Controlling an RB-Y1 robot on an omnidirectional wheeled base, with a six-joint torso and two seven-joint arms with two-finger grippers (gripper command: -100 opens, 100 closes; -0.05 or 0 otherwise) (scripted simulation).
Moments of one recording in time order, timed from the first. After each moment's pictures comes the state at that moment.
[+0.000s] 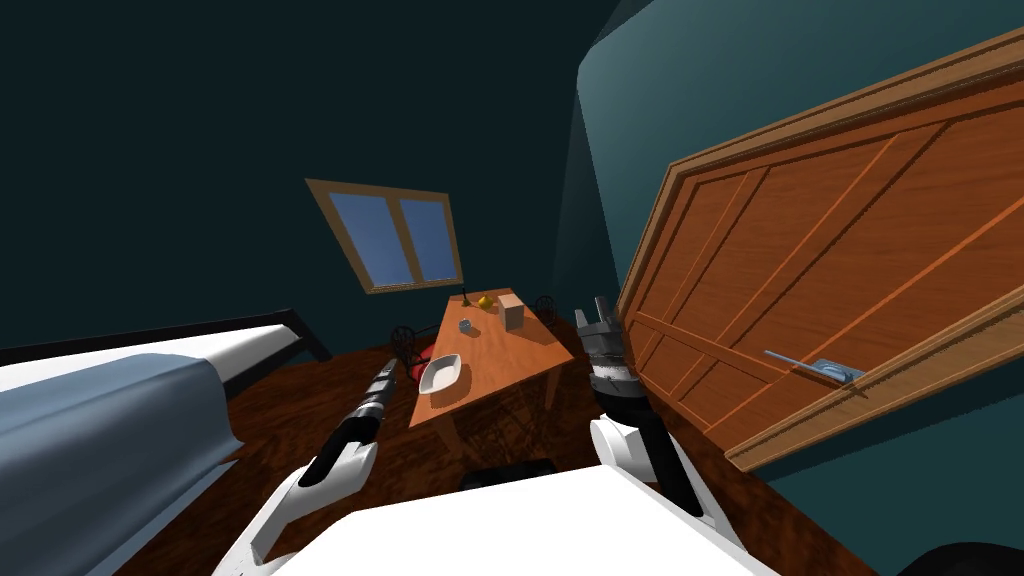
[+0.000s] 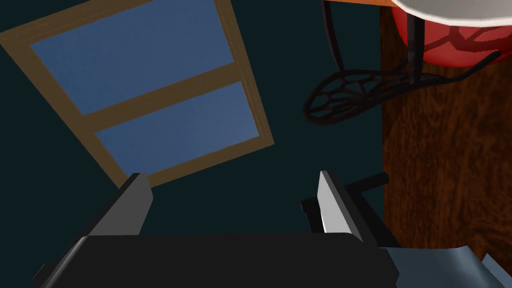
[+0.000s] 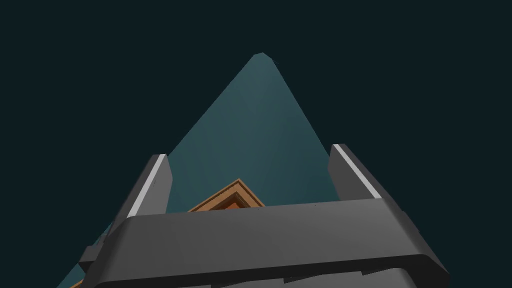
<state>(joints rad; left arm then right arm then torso) 0.27 0.22 0.25 -1.70 0.02 0.09 -0.03 0.51 -0.02 0.07 -2.39 0.00 -0.37 -0.04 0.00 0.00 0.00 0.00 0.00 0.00</state>
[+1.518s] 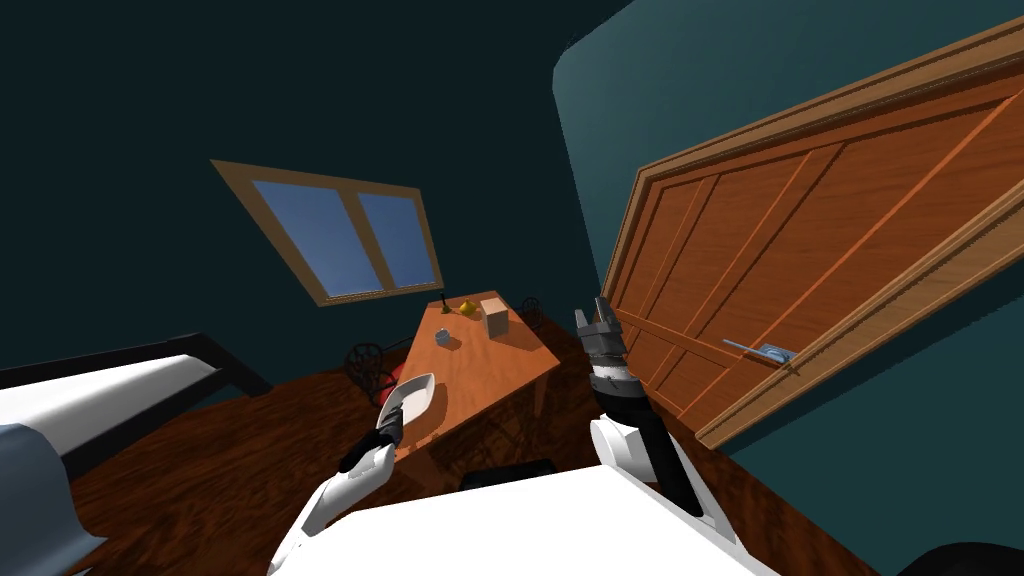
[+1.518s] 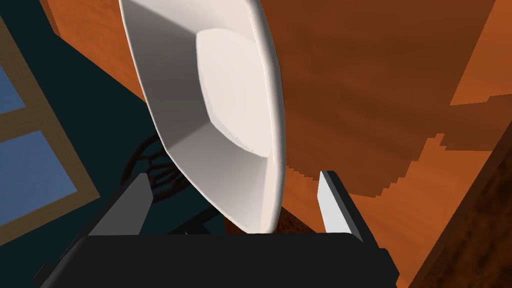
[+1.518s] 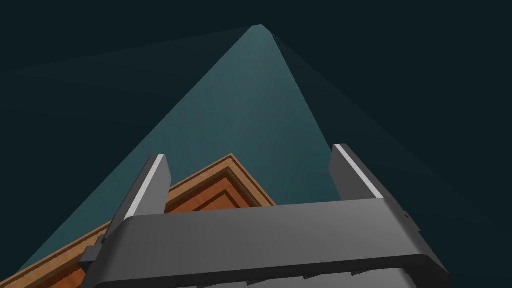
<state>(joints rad) 0.13 0.08 0.38 -1.33 0.06 0.41 -0.02 0.51 -0.02 0.07 -2.39 0.00 -0.37 -0.04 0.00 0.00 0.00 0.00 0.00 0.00</state>
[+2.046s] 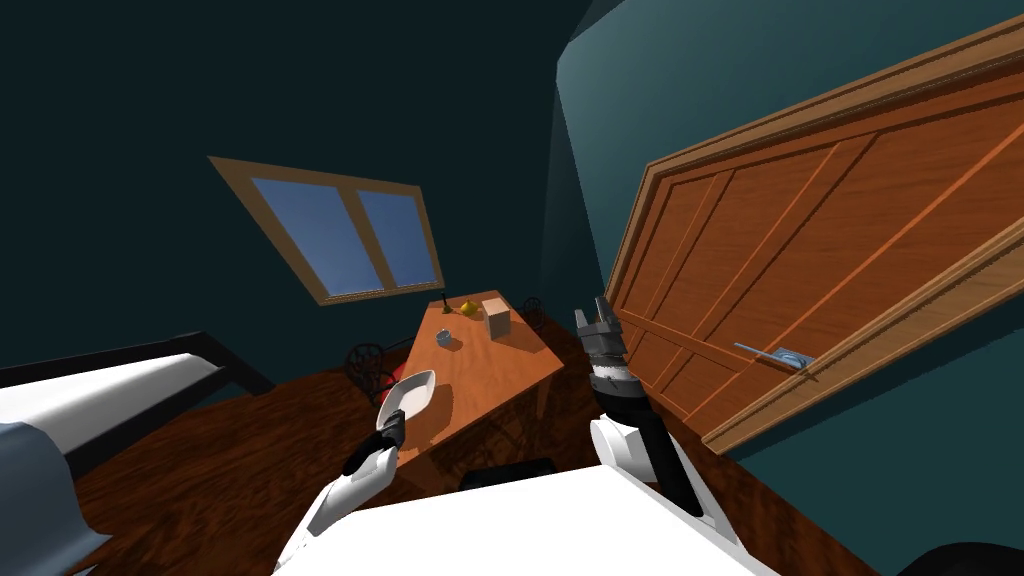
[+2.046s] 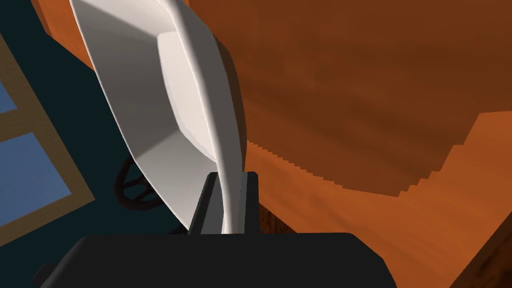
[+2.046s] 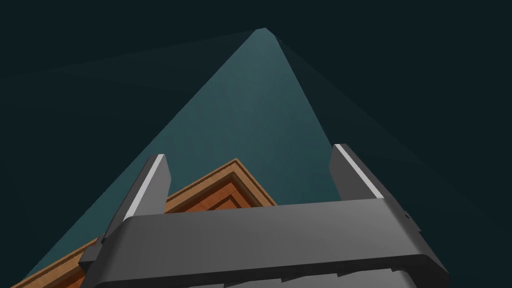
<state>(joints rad) 0.12 0.08 0.37 -1.27 0.05 0.36 -0.02 0.51 -0.02 0.07 -2.39 0.00 -0.37 -0.04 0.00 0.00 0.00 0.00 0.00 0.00</state>
